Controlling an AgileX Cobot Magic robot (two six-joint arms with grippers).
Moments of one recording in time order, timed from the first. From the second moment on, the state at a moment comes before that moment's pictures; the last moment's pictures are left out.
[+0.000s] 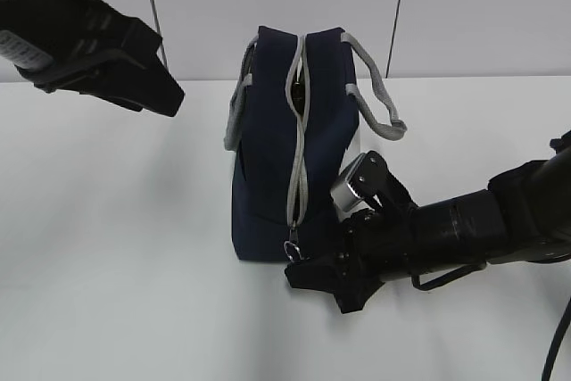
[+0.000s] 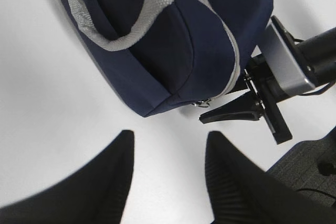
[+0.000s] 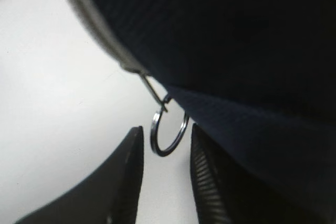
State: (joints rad) left arm -0.45 1.39 -1.23 -0.35 0.91 0.22; right arm 0.31 2.00 -0.78 1.81 0.86 -2.39
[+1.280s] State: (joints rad) left arm -0.45 1.39 -1.23 -0.35 0.92 0.22; right arm 0.31 1.91 -0.78 1.63 0.77 -2.11
